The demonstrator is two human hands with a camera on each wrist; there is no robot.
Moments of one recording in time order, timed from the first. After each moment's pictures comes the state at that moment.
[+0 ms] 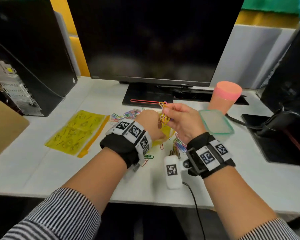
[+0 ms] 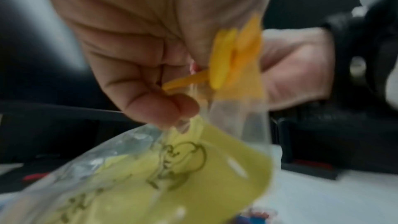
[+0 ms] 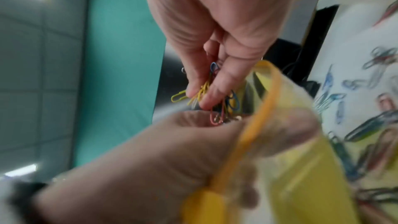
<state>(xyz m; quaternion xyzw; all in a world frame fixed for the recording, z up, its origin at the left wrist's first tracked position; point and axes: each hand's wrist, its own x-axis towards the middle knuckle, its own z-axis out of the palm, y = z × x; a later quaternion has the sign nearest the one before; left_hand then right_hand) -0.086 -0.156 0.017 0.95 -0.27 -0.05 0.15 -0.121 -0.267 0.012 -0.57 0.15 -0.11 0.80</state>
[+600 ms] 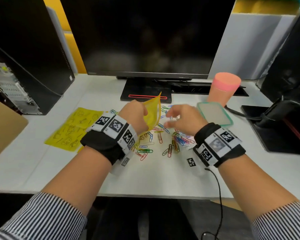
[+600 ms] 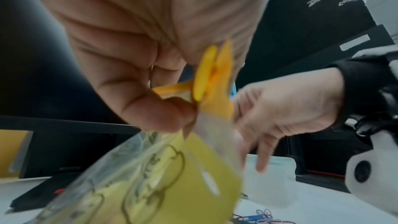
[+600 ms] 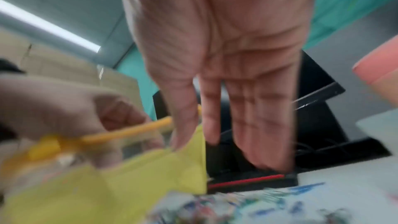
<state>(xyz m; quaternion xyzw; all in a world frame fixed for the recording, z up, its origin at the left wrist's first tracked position) -0.088 -0.129 0.026 0.97 -0.19 -0.04 0.16 -0.126 -0.299 0.000 -0.95 0.09 -0.03 0.30</state>
